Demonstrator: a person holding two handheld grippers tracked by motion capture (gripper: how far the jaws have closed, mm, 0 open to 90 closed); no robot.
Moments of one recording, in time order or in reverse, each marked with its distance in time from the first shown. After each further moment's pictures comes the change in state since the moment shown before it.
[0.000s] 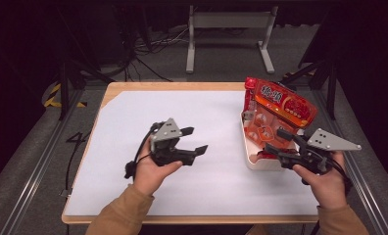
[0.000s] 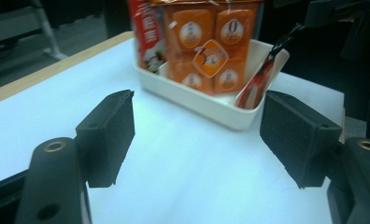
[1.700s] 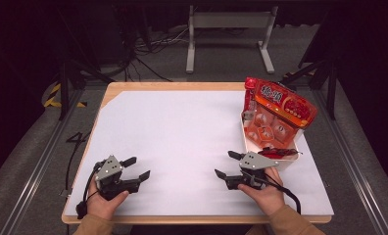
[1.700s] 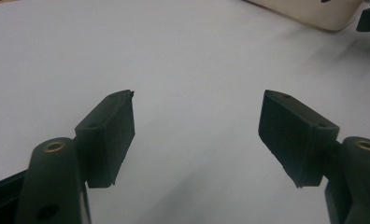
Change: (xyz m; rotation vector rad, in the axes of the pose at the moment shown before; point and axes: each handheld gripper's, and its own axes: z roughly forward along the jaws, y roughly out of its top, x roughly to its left) left arm 0.040 -0.146 -0.073 0.041 0.195 -0.121; right arm 0.069 -0.078 0.106 0.152 0.091 -0.081
